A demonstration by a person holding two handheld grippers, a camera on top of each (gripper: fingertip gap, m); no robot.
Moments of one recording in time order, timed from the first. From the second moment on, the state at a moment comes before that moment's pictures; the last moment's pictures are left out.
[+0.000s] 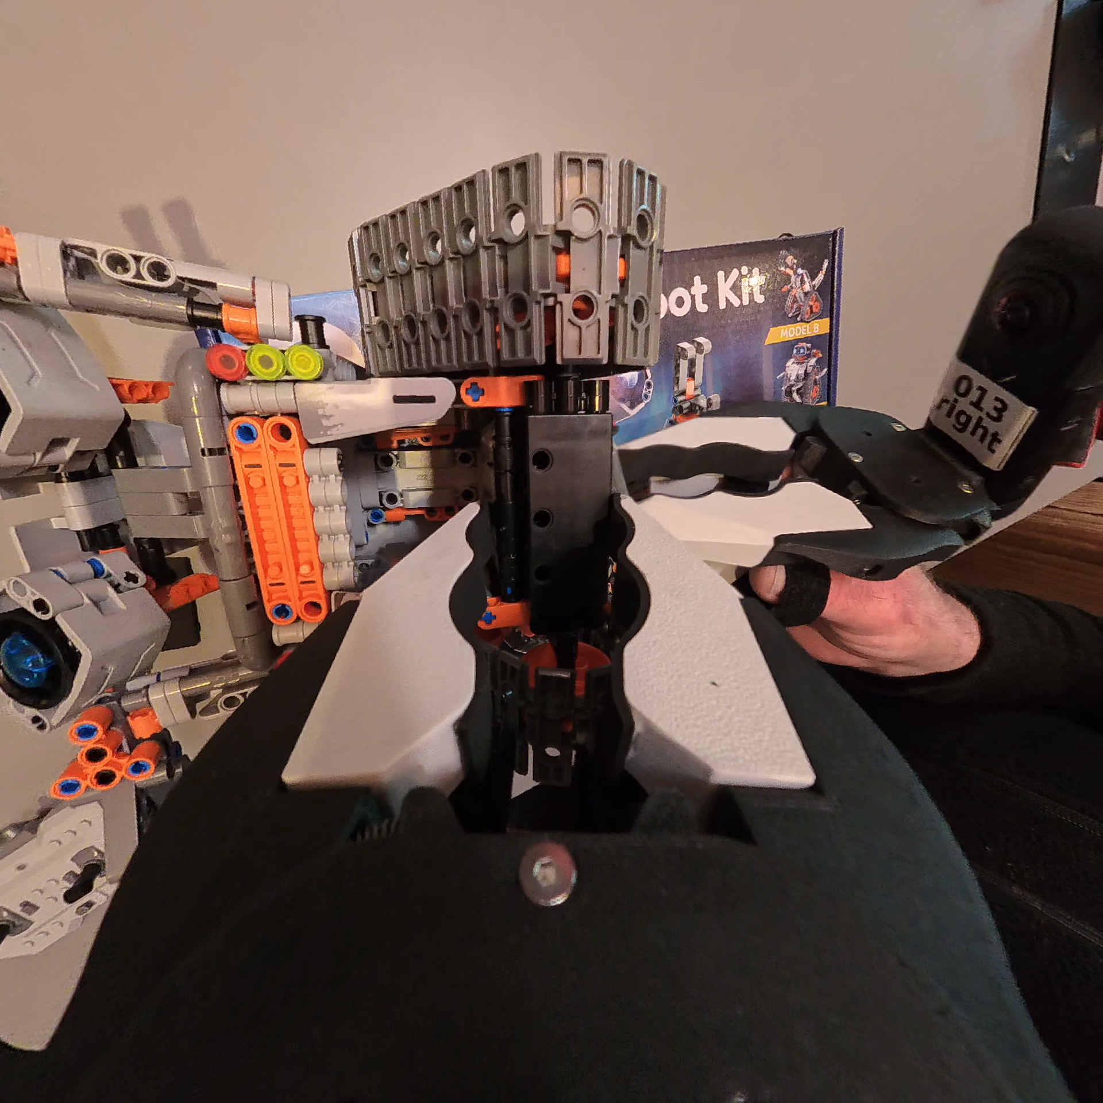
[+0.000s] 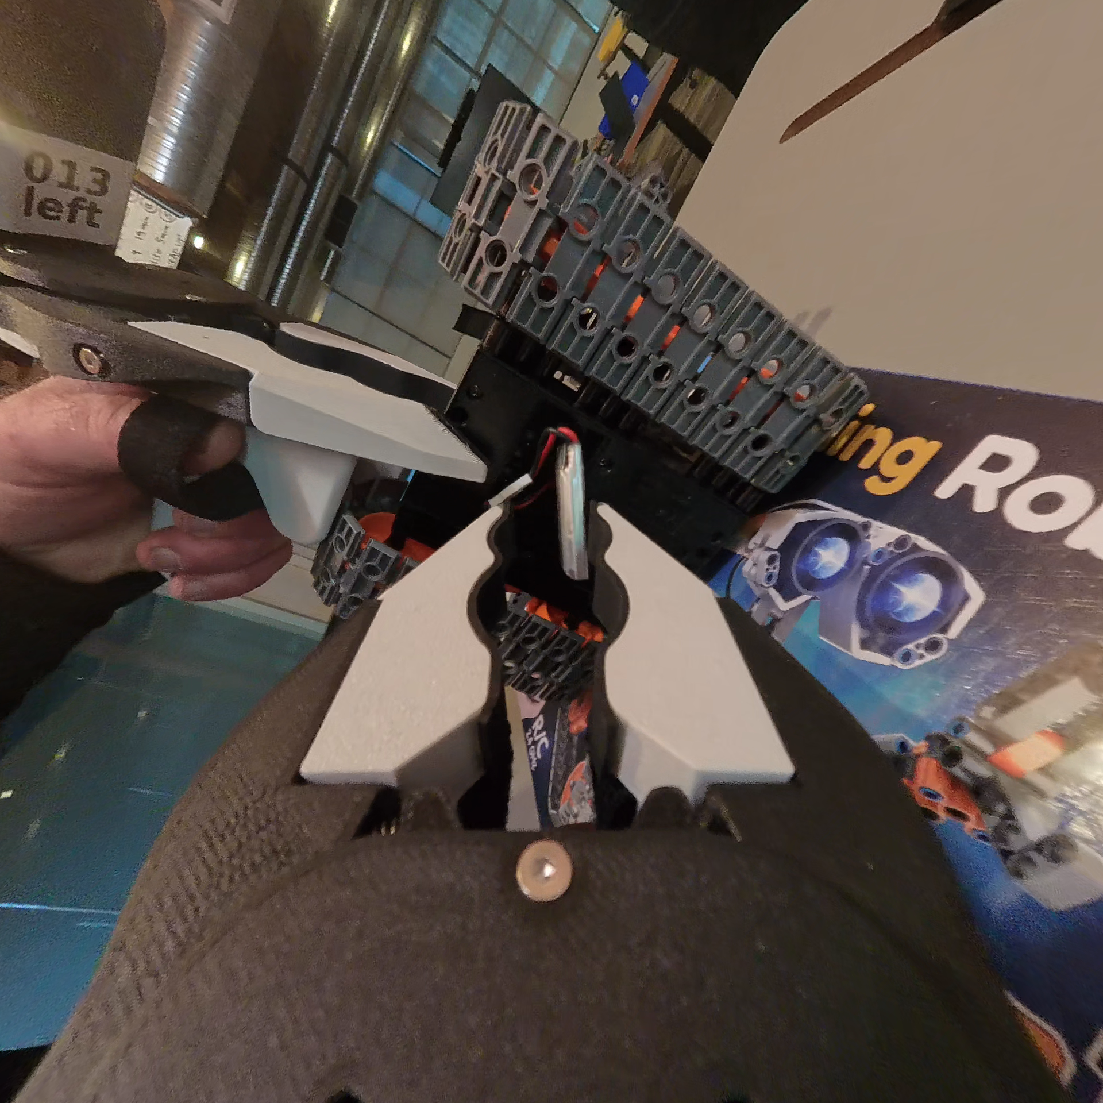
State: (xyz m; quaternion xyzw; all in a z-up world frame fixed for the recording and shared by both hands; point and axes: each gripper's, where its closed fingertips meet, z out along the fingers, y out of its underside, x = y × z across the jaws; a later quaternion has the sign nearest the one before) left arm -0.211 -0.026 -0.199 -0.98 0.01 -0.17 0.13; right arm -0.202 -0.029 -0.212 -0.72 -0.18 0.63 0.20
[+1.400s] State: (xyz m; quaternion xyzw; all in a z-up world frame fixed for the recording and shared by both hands) left arm -0.215 -0.028 -0.220 -0.95 0.24 0.14 0.15; right arm -0.205 -0.024 -0.206 -0.72 -0.06 0.68 0.08
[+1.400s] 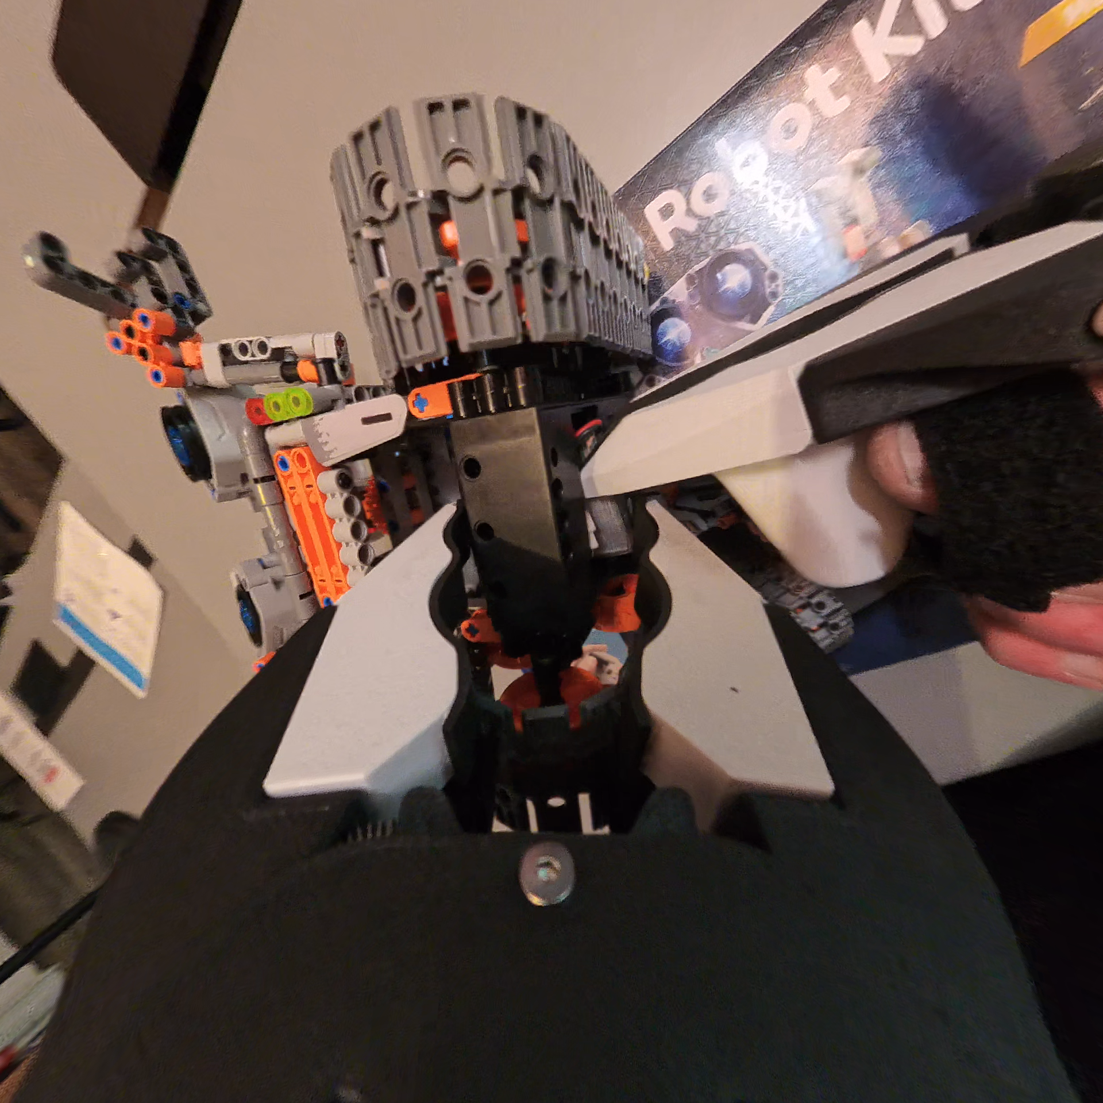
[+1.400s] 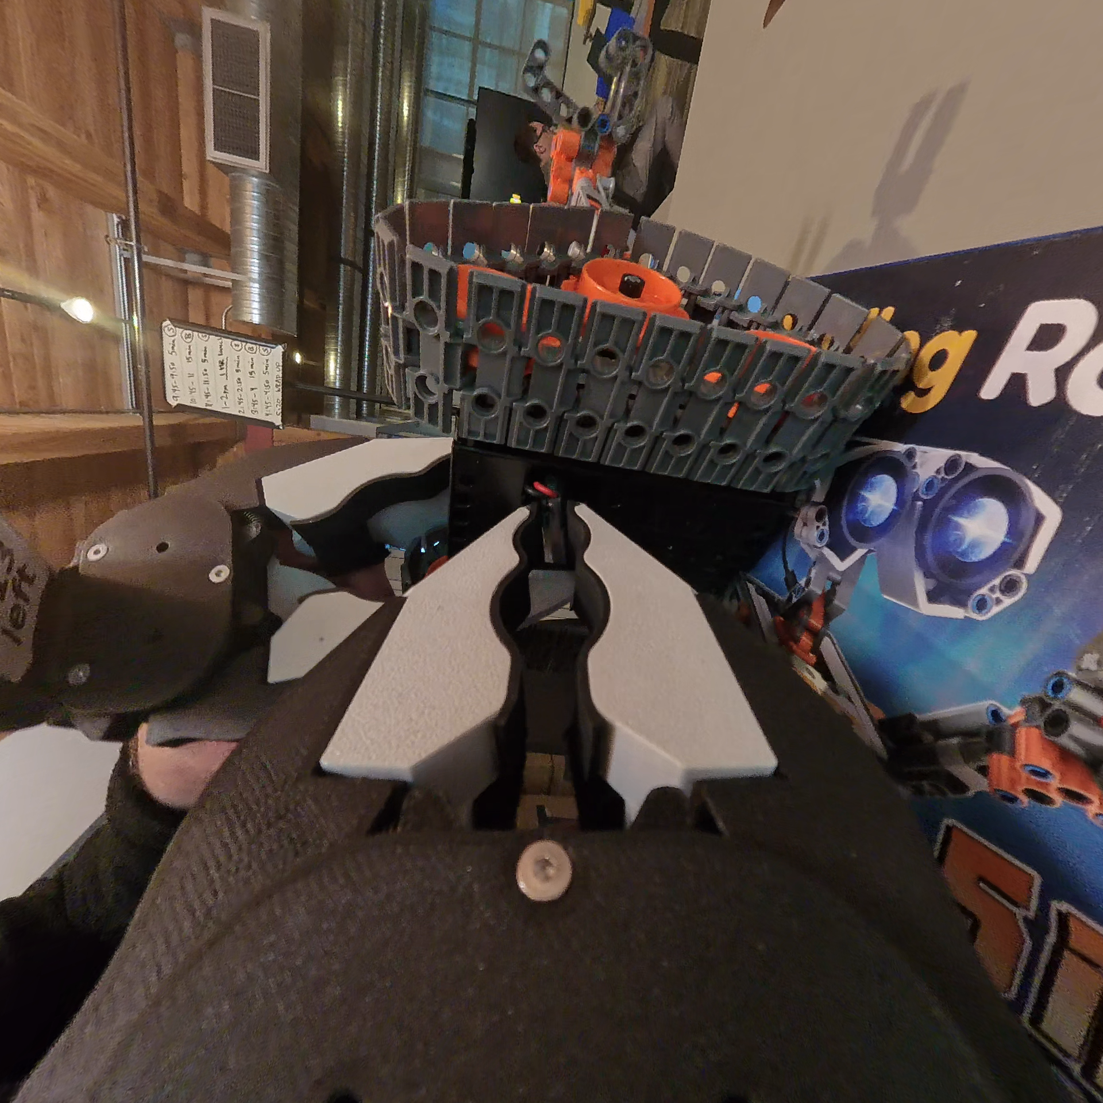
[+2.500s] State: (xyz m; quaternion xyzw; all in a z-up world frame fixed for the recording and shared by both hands) left arm -0.213 -0.026 -0.216 -0.96 0.23 0.02 0.17; right arm -0.188 -0.025 -0.185 -0.58 -0.52 0.44 0.45
